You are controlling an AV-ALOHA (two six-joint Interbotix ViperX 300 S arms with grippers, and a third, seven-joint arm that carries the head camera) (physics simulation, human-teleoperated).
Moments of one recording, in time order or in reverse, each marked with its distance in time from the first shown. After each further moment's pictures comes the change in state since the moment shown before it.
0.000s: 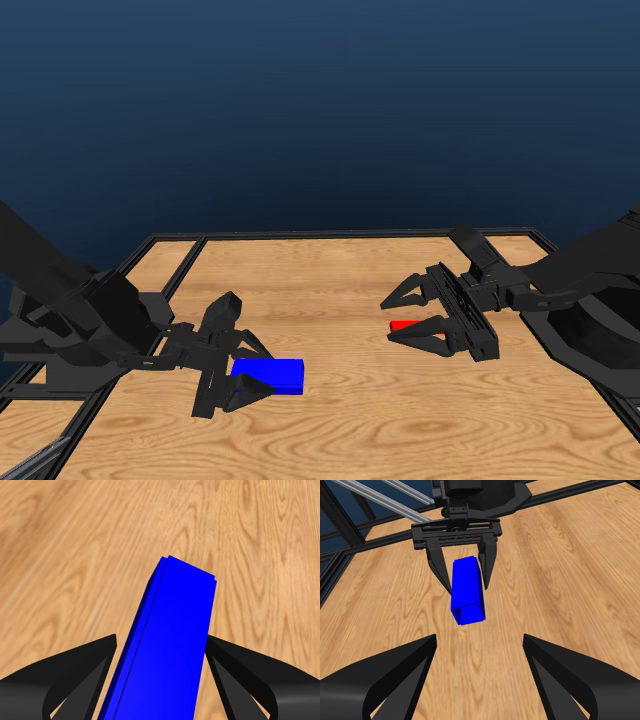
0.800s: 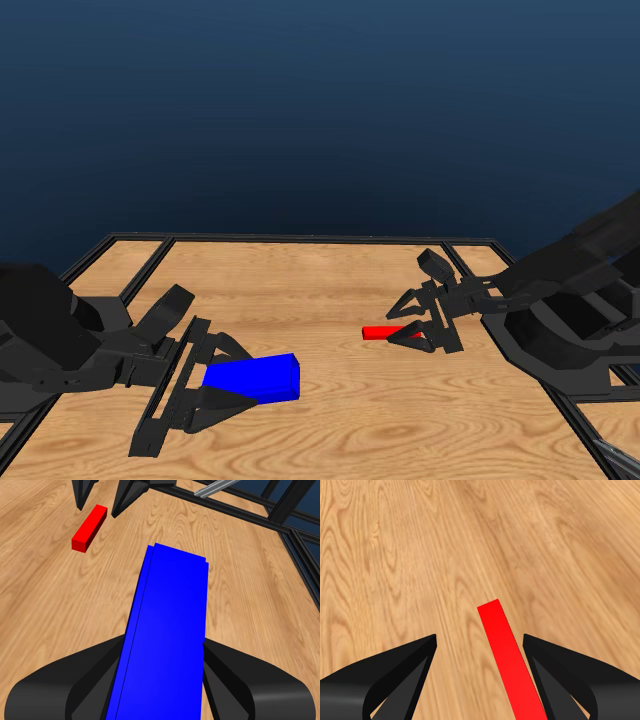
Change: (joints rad) left arm -0.052 -0.110 -0.092 -0.052 -0.083 0.216; right arm -0.113 -0.027 0.188 0.062 0.176 0.049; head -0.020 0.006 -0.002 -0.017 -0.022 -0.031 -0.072
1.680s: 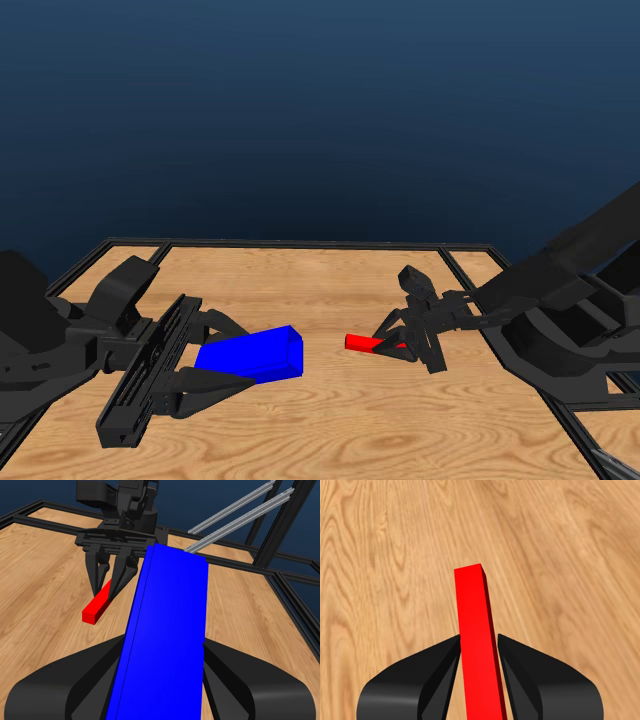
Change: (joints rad) left arm 0.026 -0.136 -0.023 -0.012 -0.035 0.176; right arm 0.035 0.111 -0.078 -0.013 -0.011 -0.011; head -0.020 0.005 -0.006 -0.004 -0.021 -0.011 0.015
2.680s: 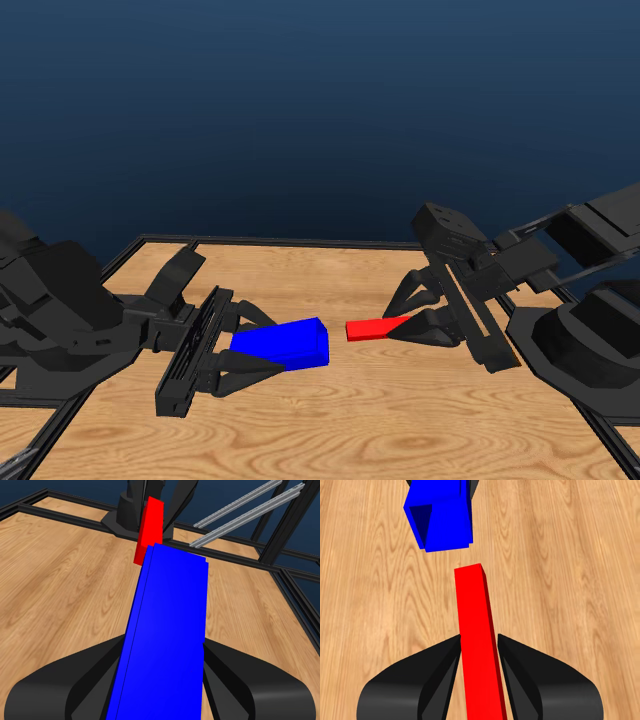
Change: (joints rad) left arm 0.025 -0.017 0.008 -0.004 0.043 -0.010; right arm 0.154 -0.200 -0.550 -0.587 0.939 0.337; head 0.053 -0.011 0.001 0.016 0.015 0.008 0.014
